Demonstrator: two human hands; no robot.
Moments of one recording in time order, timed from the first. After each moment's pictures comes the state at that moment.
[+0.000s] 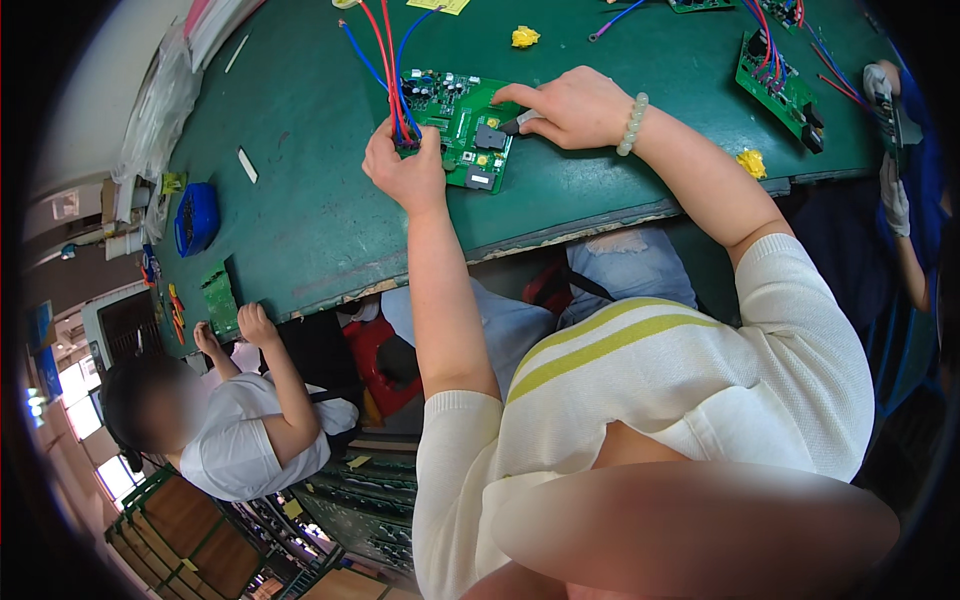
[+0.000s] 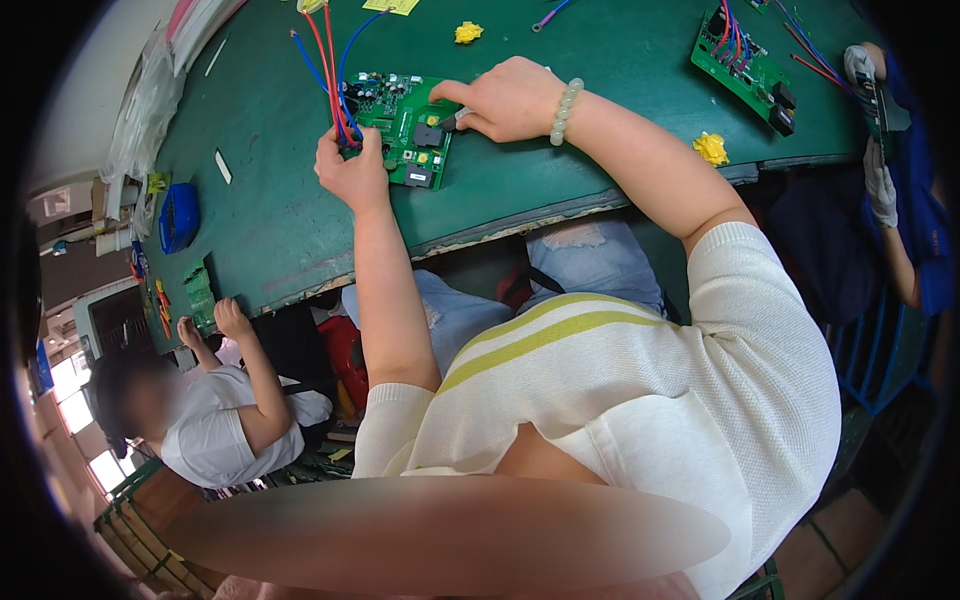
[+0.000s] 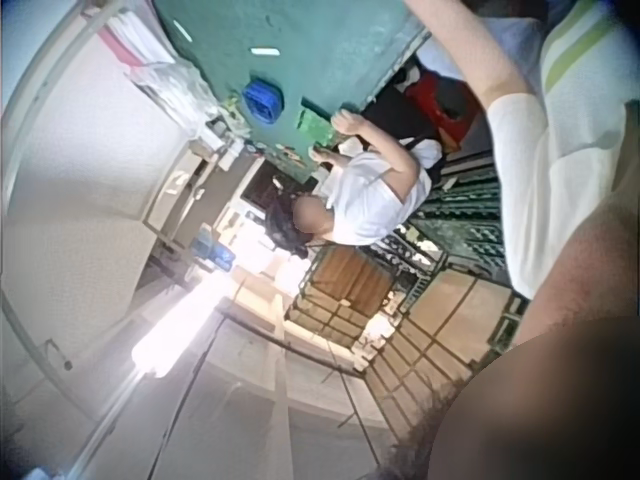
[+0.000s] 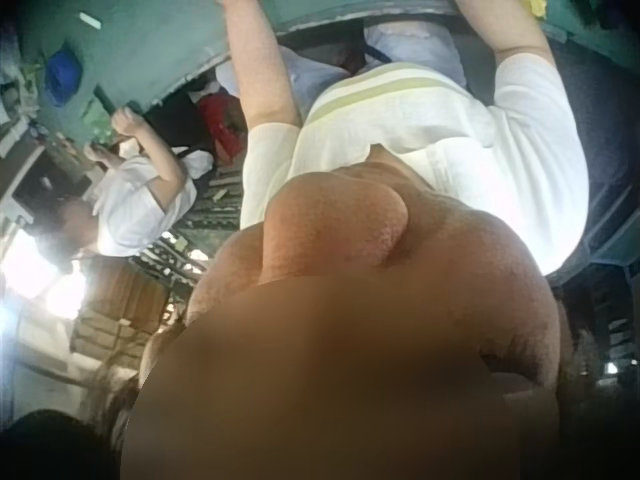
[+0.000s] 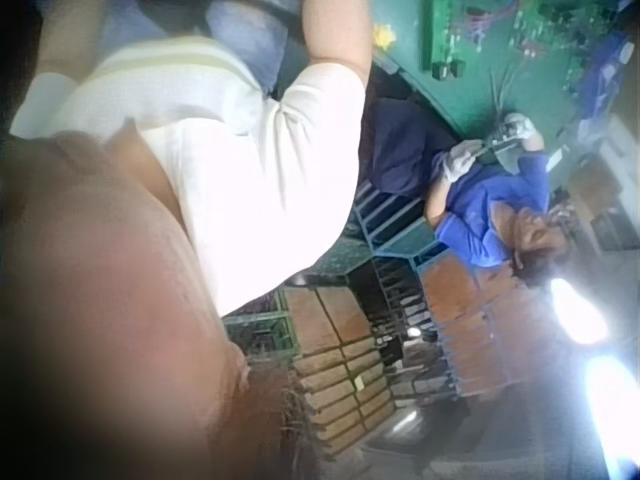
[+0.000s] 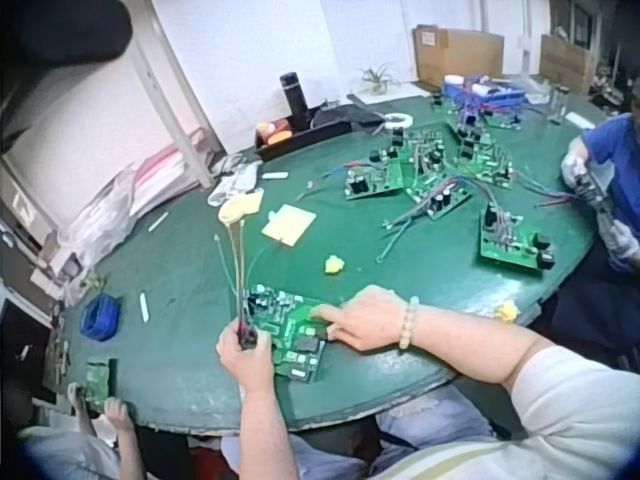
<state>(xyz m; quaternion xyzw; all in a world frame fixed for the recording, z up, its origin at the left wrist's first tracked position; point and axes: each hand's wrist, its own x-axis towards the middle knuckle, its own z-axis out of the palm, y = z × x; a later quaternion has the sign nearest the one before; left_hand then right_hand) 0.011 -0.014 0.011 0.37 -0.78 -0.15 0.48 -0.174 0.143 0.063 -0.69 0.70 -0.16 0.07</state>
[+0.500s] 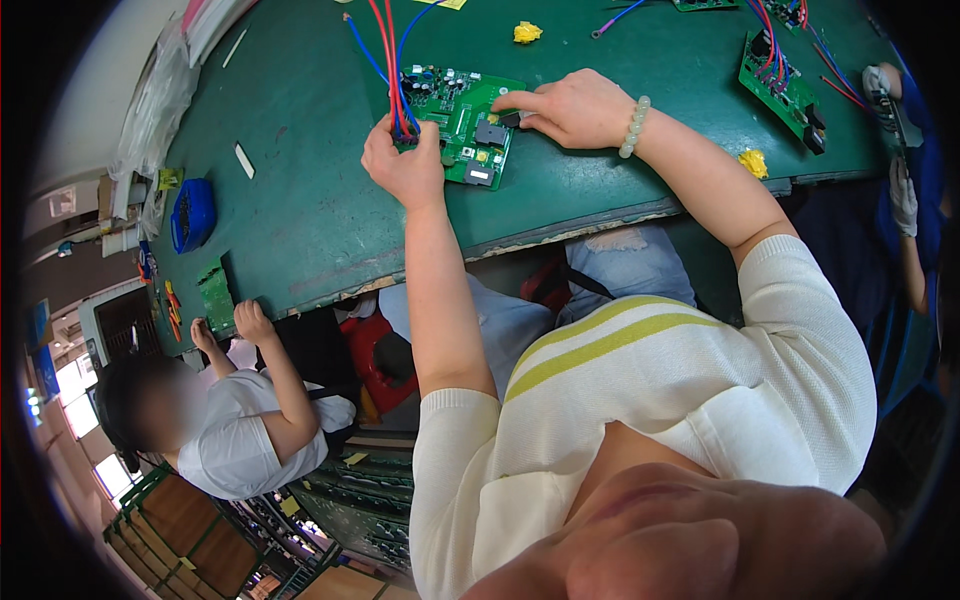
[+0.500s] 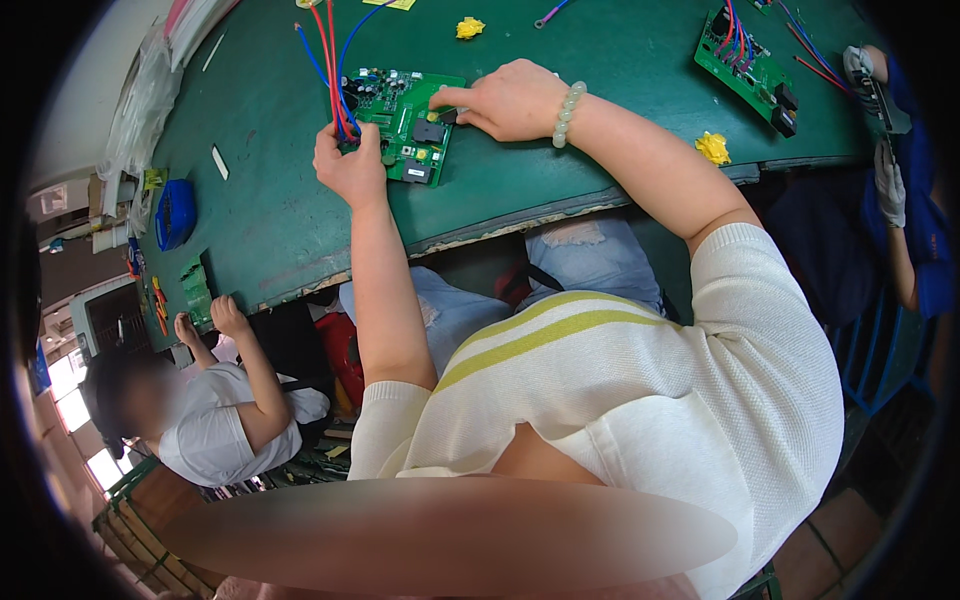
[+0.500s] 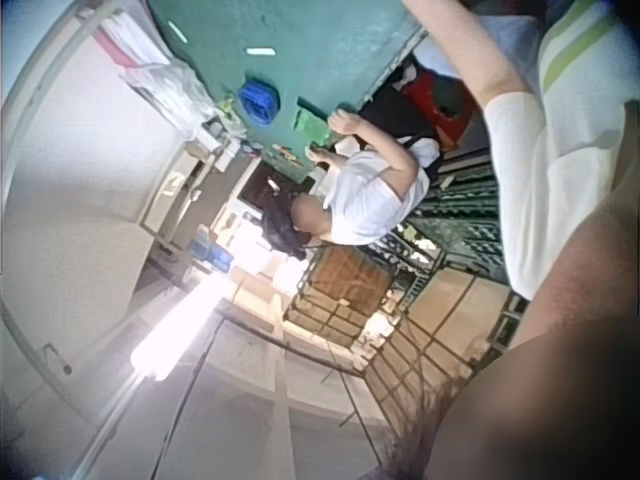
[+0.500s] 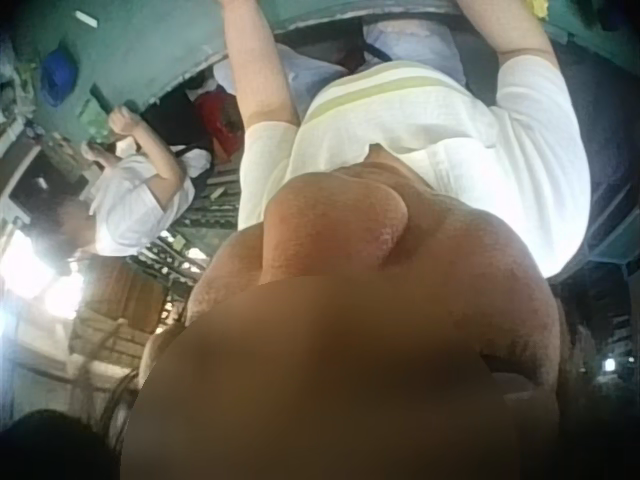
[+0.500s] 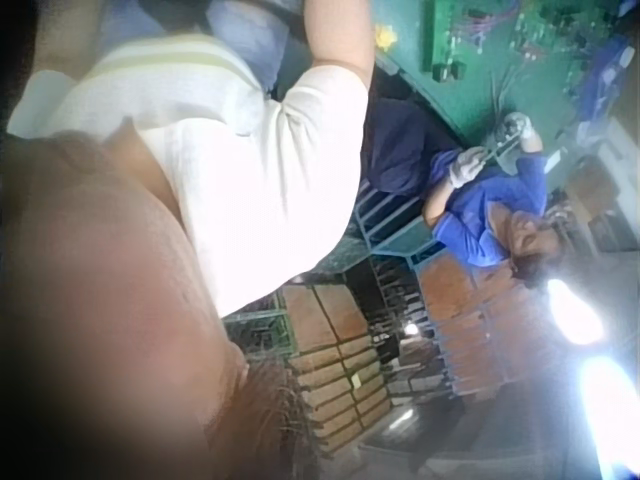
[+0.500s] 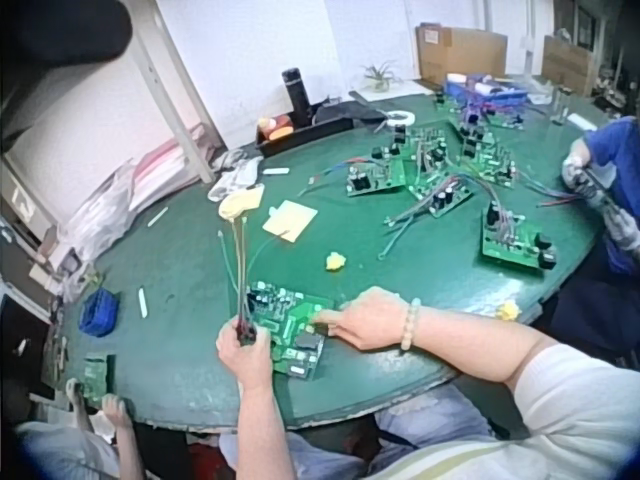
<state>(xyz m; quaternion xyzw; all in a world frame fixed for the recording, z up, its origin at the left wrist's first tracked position) 0.010 -0.016 0.009 0.37 -0.78 -0.14 0.48 -0.172 0.144 0.049 -0.70 0.70 -0.15 0.06</state>
